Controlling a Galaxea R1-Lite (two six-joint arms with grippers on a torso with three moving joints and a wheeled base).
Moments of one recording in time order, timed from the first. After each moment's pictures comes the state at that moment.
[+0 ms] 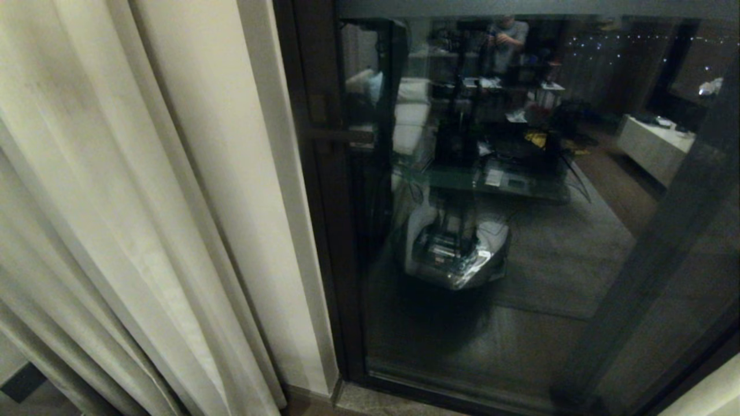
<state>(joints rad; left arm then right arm) 0.09 1.27 -1.43 -0.08 0.36 -0.09 0.01 0.00 0.00 0.01 0.03 -0.09</state>
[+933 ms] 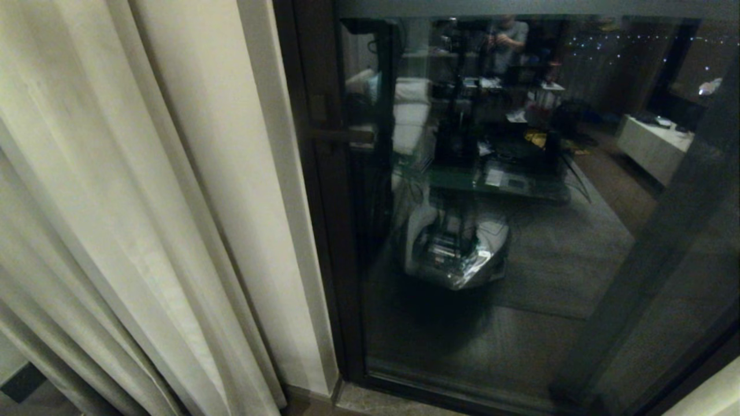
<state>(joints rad) 0.12 1.43 -1.47 -0.41 0.36 -0.11 0.01 0.00 0.00 0.01 0.03 -0.09</state>
